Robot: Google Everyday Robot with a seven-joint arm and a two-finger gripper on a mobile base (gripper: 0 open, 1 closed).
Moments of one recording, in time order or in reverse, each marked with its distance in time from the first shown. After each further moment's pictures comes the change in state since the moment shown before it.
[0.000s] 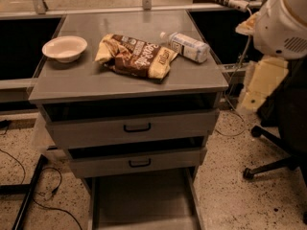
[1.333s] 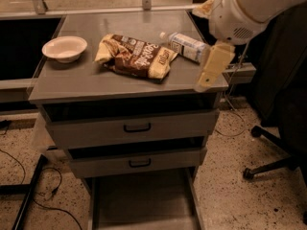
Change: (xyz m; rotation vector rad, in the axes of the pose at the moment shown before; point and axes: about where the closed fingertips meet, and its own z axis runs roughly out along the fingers) arm -0.080 -0.051 0.039 0.076 -0.226 -0.151
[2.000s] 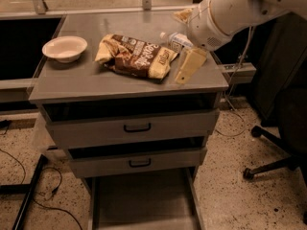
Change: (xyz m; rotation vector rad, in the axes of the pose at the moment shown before) arm -0.019 -0.030 0.066 0.016 -0.187 -0.020
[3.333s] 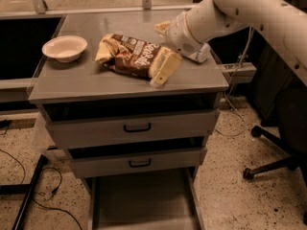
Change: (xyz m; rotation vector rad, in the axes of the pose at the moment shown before) arm -0.004 -0.020 0.080 -0.089 -0.147 0.075
